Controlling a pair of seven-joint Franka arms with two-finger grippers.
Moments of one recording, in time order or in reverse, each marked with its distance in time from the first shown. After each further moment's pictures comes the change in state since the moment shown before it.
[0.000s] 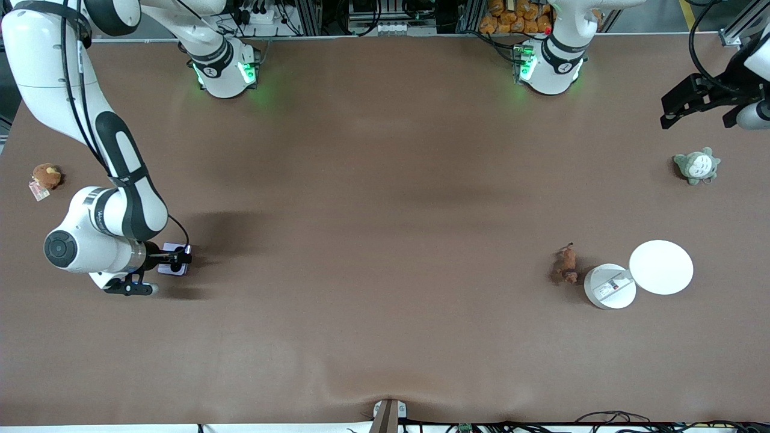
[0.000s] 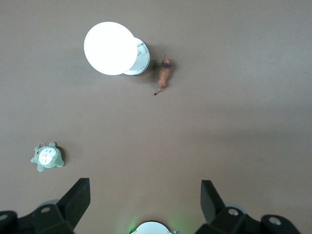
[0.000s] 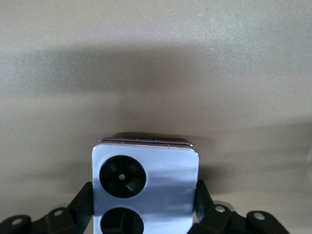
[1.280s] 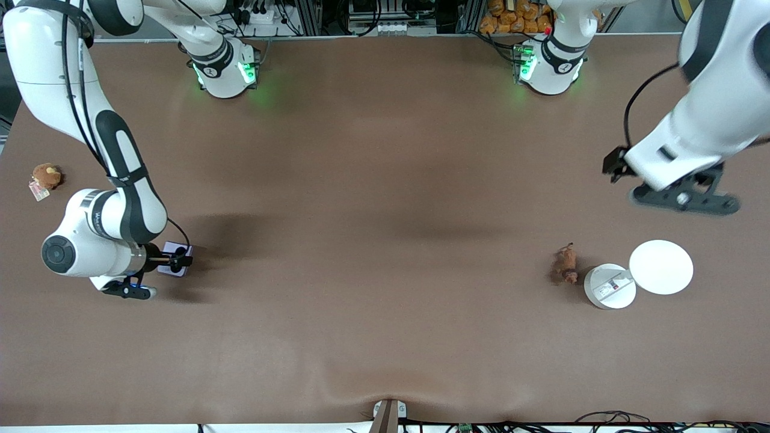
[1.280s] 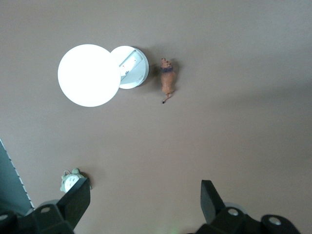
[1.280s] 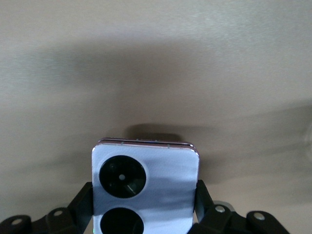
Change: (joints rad) left arm 0.171 0.185 -0.323 0.020 0.184 0.065 0.077; right arm 0.015 0.000 -0.005 0.035 0.000 -0.058 0.095
